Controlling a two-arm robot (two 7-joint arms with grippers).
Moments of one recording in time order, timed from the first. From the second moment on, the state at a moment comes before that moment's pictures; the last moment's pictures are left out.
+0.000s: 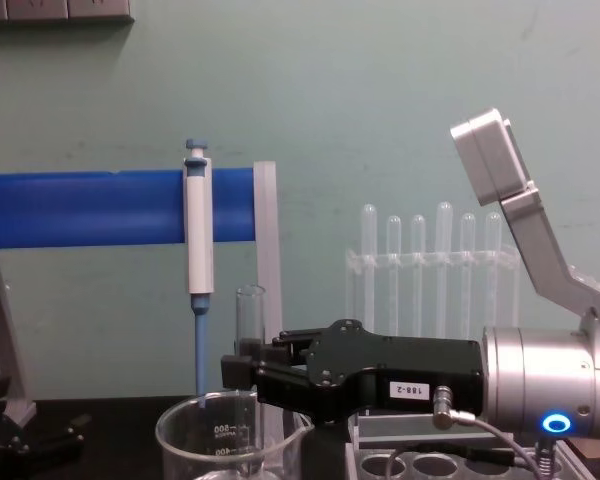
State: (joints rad) left arm -0.20 0.60 0.45 -1.41 -0.25 -0.12 0.03; right arm 0.63 0.30 -0.68 -1.07 0.49 -0.21 0.90
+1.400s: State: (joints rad) left arm -0.20 0.60 0.45 -1.41 -0.25 -0.12 0.03; right arm 0.63 0.30 -0.68 -1.07 0.49 -0.21 0.90
